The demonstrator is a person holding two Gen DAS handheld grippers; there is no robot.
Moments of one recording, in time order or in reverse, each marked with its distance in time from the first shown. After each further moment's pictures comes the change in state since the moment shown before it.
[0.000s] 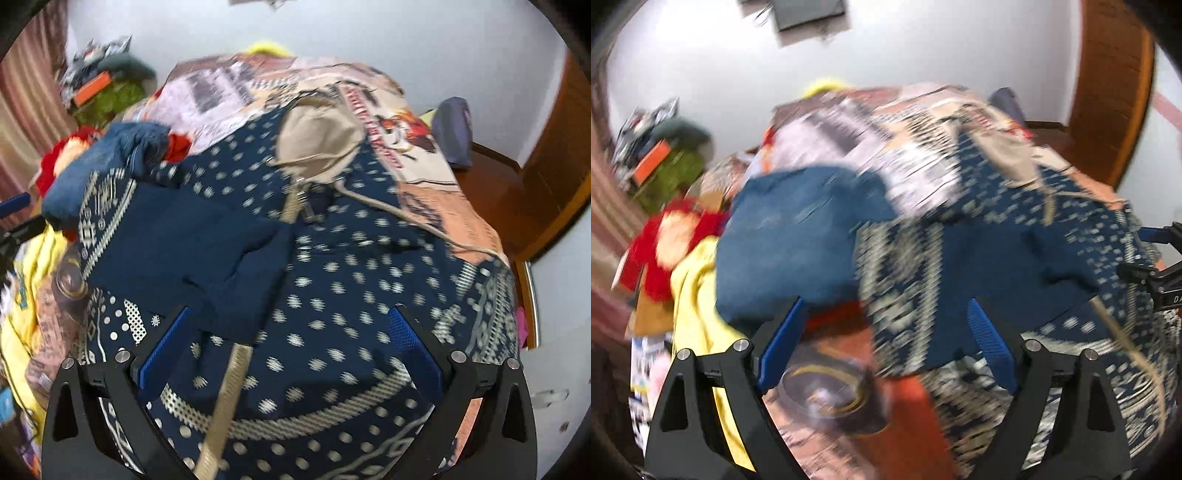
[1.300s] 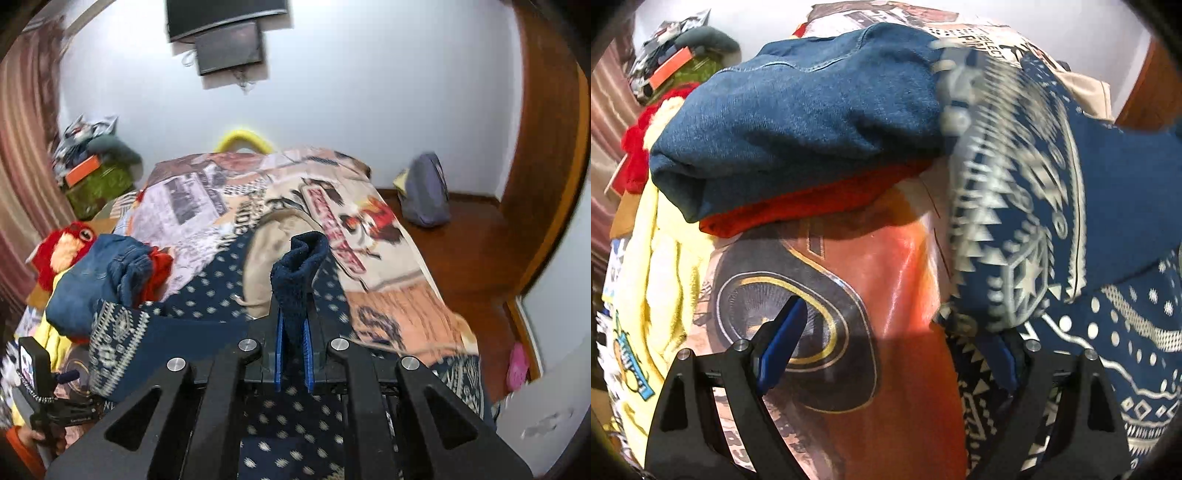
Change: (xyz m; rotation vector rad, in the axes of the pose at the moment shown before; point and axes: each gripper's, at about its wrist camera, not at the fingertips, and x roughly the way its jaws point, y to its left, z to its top) left arm 0.111 -0.008 -0.057 -0.207 0.218 0.030; right arm -0.057 -0.068 0.056 0.180 -0.301 -0.021
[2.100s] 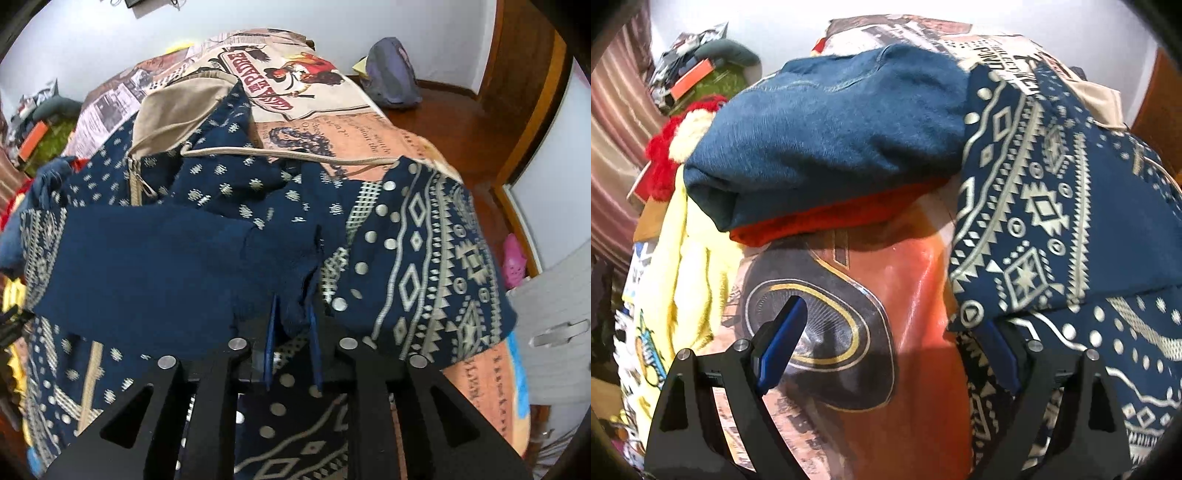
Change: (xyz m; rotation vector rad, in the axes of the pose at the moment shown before) left arm -0.023 0.002 -0.008 0.016 -0.055 0.103; right arm 0.045 -0.084 -0.103 0.093 0.340 -0.108
